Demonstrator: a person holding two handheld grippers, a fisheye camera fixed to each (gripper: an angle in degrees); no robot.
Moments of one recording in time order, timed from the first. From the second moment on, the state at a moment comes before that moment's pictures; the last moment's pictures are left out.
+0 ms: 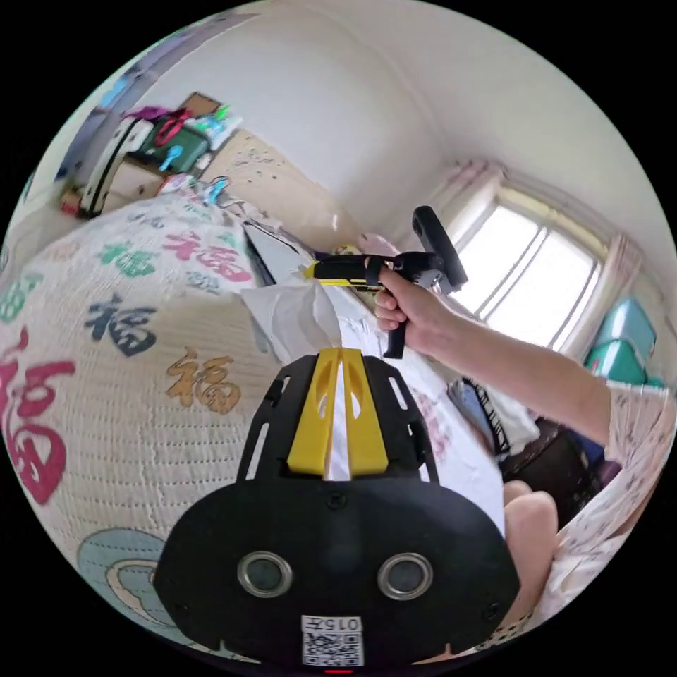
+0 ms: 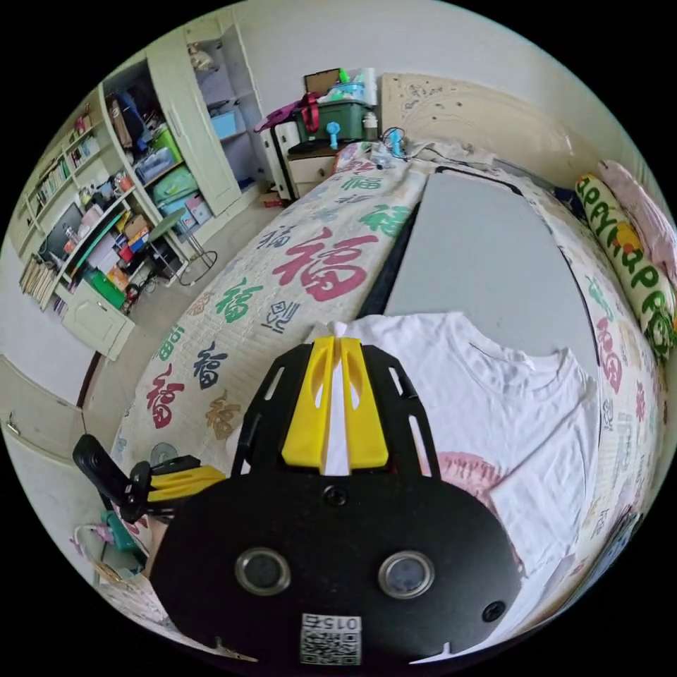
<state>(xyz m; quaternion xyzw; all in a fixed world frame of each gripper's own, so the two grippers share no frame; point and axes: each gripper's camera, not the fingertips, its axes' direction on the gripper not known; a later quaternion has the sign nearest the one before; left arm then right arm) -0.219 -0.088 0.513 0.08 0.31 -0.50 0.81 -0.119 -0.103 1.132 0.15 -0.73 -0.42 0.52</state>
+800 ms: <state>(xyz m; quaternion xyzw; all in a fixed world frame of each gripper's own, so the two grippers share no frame) -0.178 -0.399 0.451 0.01 0.31 -0.13 0.94 -0.051 -0.252 1.328 -0.04 -0.75 -0.36 0.56</state>
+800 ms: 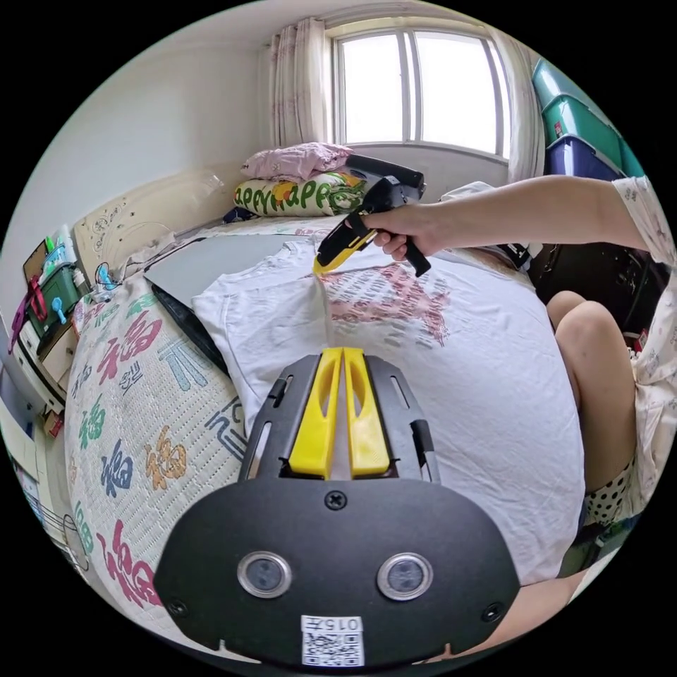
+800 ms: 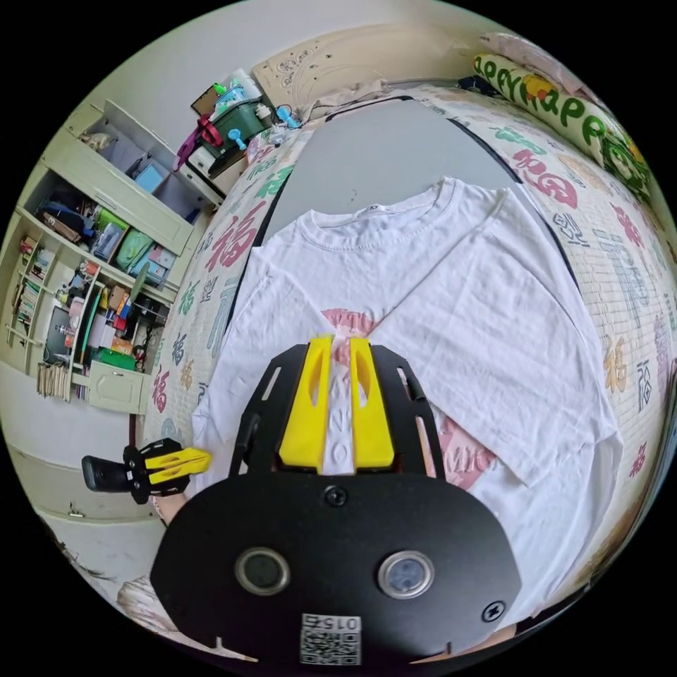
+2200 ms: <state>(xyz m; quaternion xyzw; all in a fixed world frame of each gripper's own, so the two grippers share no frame) -0.275 -0.421 0.461 -0.05 0.28 -0.14 0.95 0.070 -0.069 1.084 0.01 -0.73 -0.42 0.54</state>
